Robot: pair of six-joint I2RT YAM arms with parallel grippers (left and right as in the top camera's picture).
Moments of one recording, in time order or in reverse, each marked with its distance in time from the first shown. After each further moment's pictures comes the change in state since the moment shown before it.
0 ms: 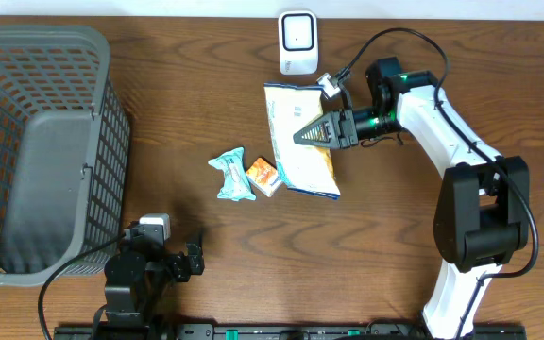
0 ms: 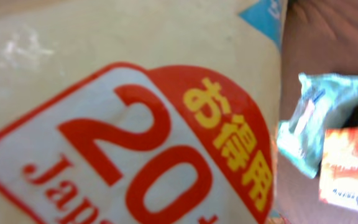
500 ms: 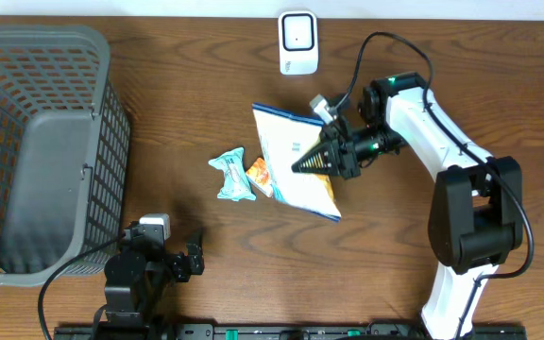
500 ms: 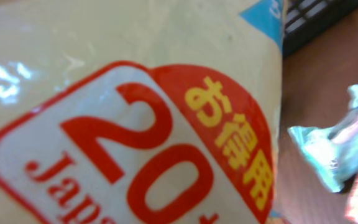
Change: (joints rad) left arm 0.000 0.000 0.000 0.000 0.000 0.000; right arm 0.048 0.000 0.000 -0.539 0.024 -0.827
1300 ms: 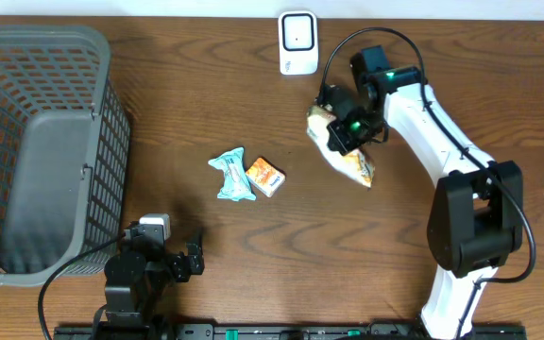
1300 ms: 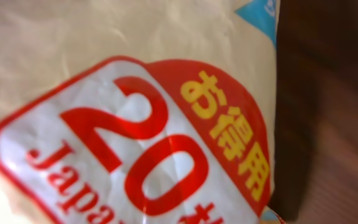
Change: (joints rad) left arm 0.000 0.000 0.000 0.000 0.000 0.000; right arm 0.030 -0.017 0.056 0.638 1.149 1.014
